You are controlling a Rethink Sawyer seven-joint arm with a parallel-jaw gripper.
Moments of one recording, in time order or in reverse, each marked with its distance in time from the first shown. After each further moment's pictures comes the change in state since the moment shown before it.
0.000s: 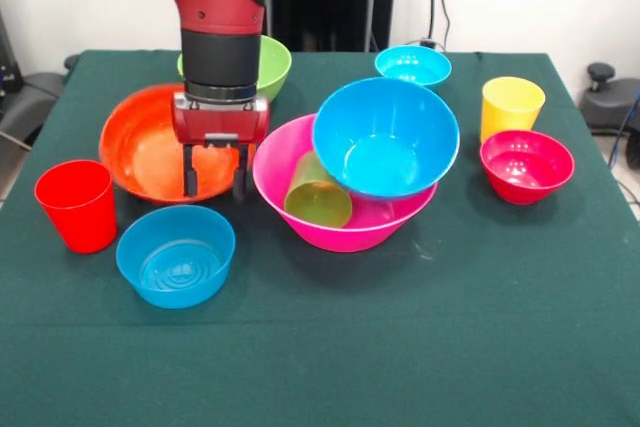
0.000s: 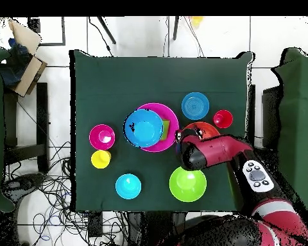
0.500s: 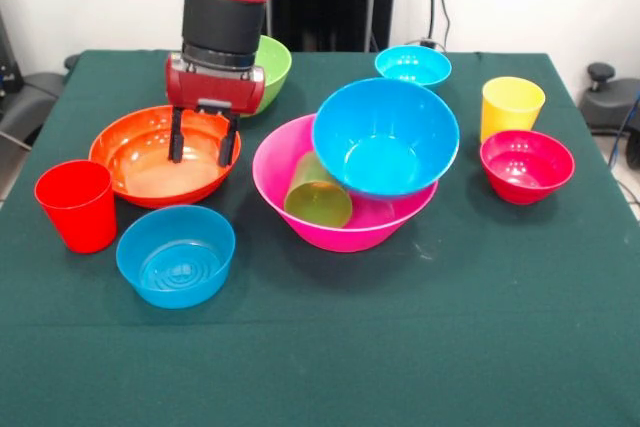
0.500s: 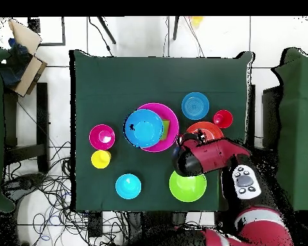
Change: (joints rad) arm 0.160 -0.065 -0.192 0.016 0.050 -0.003 0.037
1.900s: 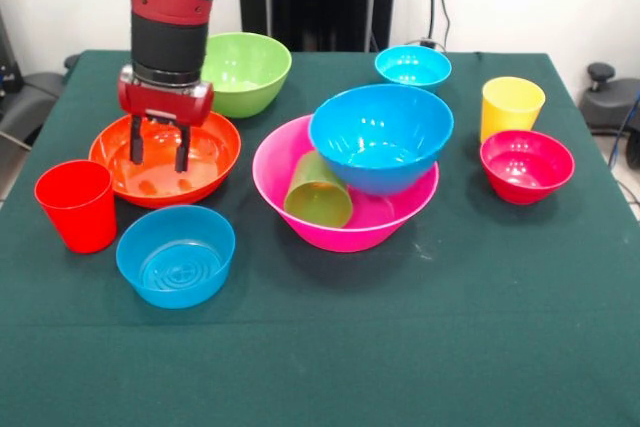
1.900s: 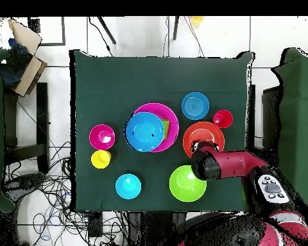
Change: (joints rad) arm -0.179 0.104 0.046 -0.011 0.075 -0.001 0.071
